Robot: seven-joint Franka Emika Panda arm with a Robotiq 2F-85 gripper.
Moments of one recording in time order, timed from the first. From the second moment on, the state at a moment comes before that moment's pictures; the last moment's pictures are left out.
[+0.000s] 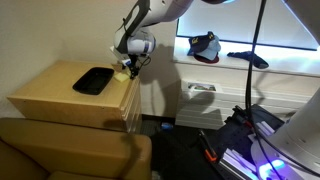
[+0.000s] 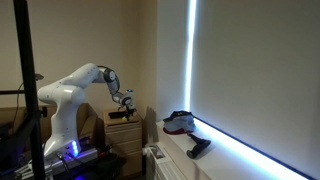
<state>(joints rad) 0.25 1.01 -0.02 -1.45 0.35 2.71 1.29</state>
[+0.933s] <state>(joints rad) 0.25 1.00 -0.01 -1.44 0.31 2.71 1.28</state>
